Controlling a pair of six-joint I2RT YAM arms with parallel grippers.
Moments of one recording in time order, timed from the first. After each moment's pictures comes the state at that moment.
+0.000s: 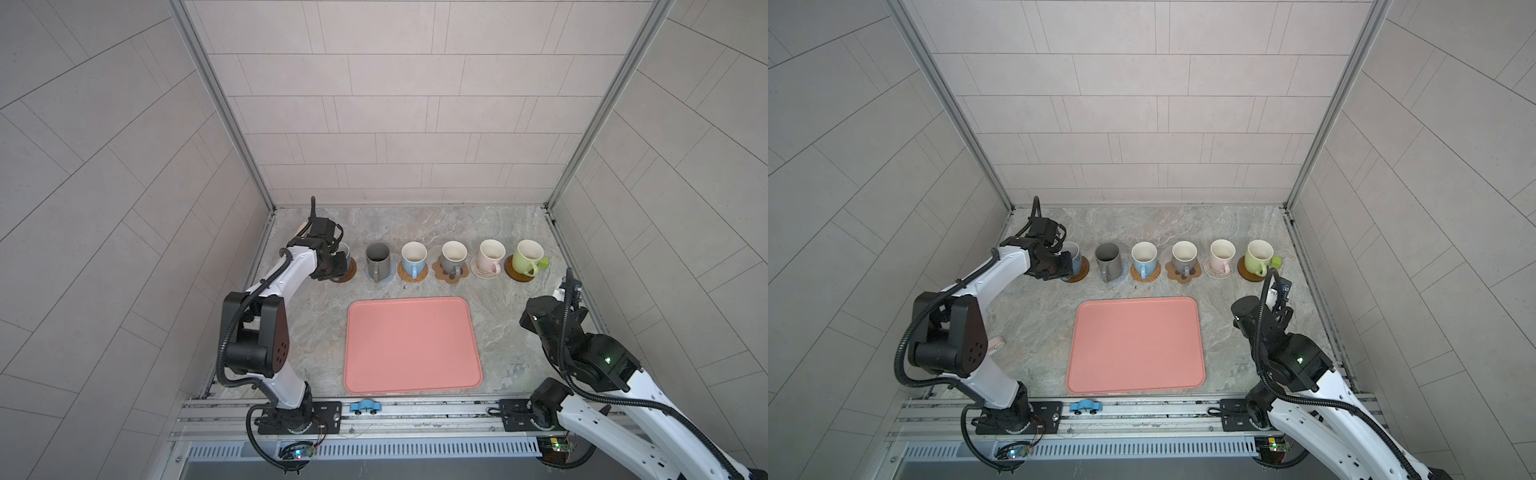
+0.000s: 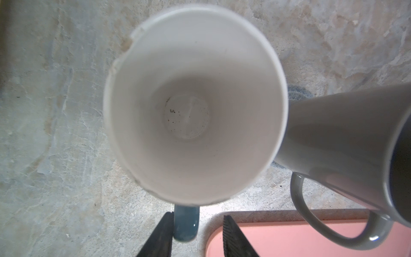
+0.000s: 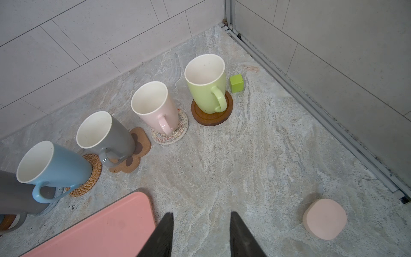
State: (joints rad) left arm -0.11 1.65 1.23 -0.76 0.08 -0.28; right arm 0.59 0.60 0.76 -0.99 0.68 0.89
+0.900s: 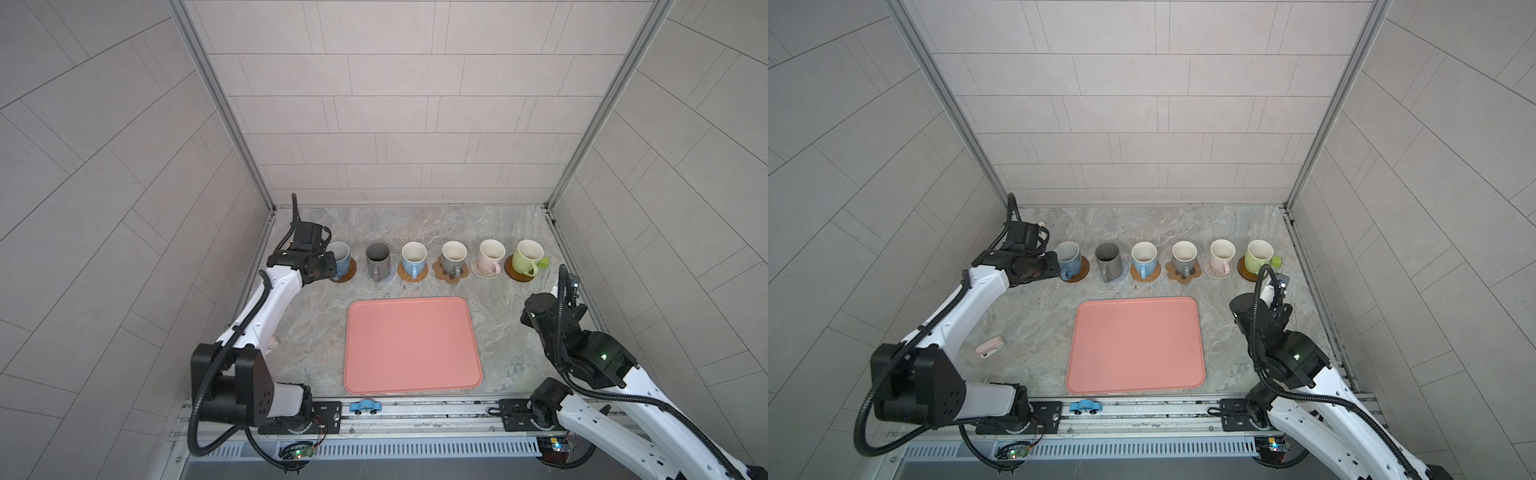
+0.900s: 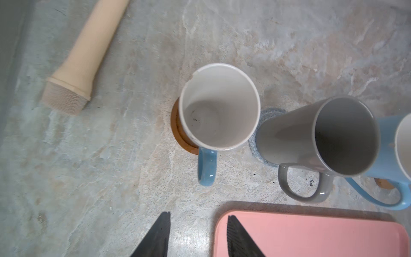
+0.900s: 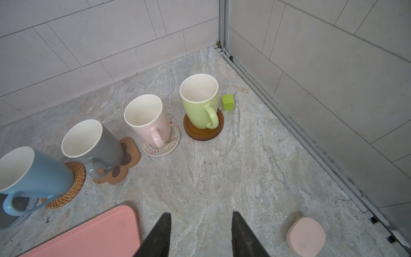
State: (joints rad) left arm -0.09 1.32 1.09 -0.73 -0.04 -0.29; right arm 0.58 0.61 0.75 -0.92 0.79 0.76
